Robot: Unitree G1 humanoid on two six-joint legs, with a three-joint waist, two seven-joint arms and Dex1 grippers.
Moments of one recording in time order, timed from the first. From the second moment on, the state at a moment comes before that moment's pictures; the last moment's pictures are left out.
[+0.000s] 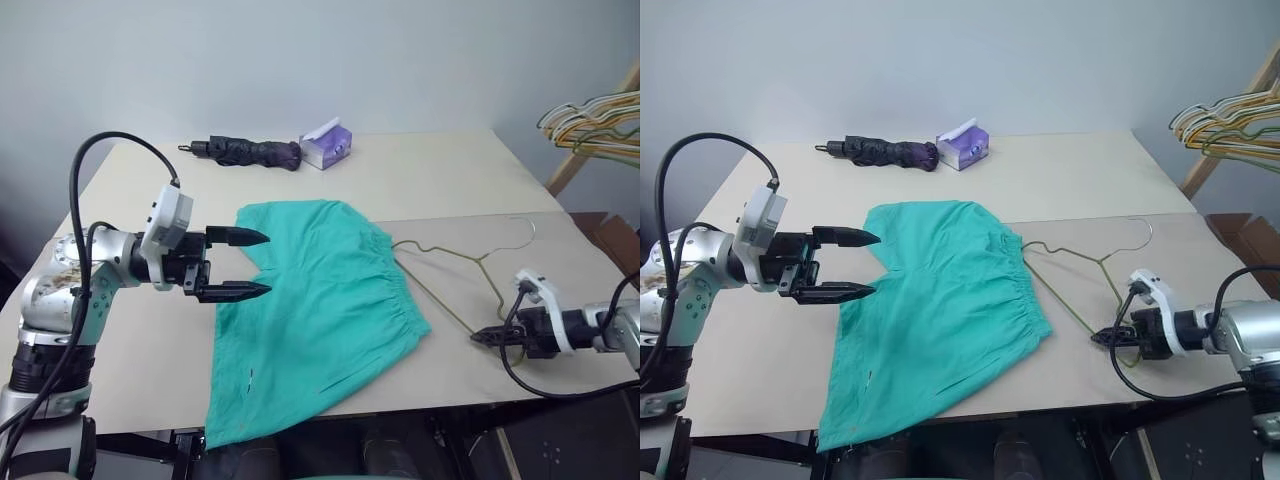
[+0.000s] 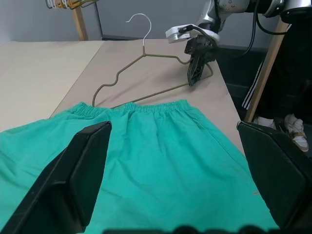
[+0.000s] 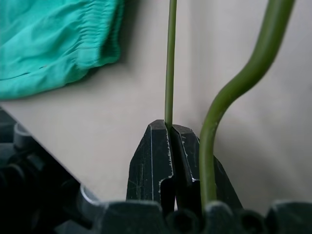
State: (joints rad) left arm -0.46 0.81 0.10 -0.12 -0.63 0.50 -1.39; right arm -0.31 -1.07 0.06 0.16 0.51 1.08 1.25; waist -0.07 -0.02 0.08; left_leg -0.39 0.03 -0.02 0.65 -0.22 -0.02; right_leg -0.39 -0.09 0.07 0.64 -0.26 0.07
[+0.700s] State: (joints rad) left arm -0.45 0.81 0.10 -0.12 -0.63 0.46 -1.36; right arm -0.50 -0.96 0.20 0.28 0.46 1.07 1.30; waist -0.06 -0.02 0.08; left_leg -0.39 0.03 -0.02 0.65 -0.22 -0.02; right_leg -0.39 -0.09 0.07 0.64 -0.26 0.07
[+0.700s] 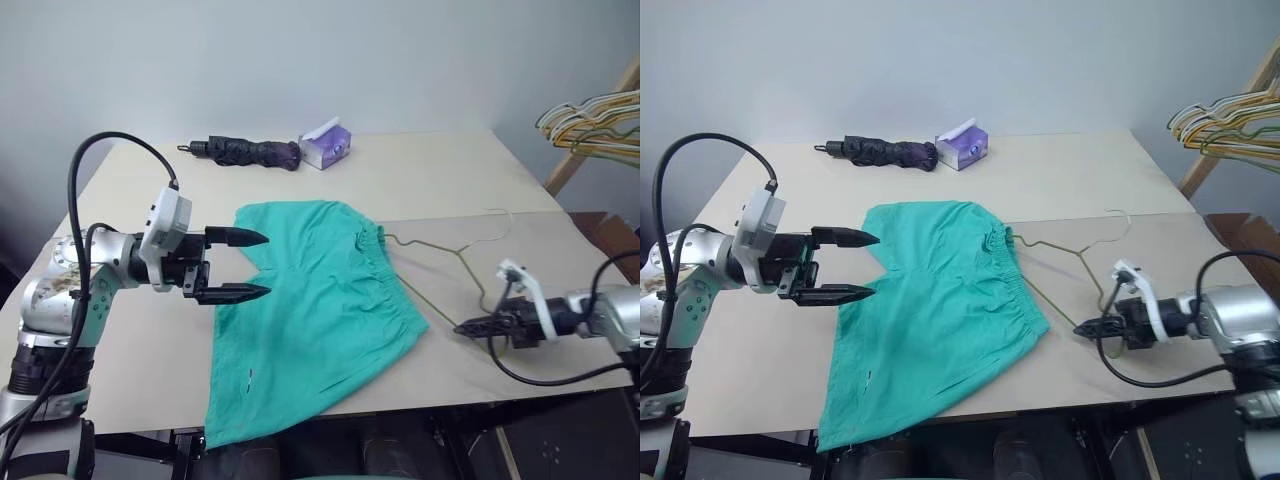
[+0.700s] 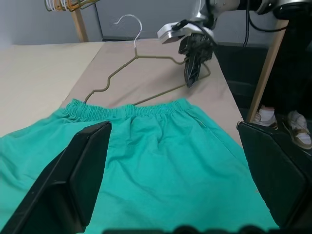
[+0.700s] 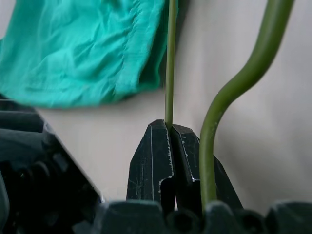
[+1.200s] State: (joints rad) left arm -0.47 0.81 0.10 -0.09 -0.62 0.44 -1.34; right arm -0.63 -0.88 0.29 0.45 0.36 0.96 1.40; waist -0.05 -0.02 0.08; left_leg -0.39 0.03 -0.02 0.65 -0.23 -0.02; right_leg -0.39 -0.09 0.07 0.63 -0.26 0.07
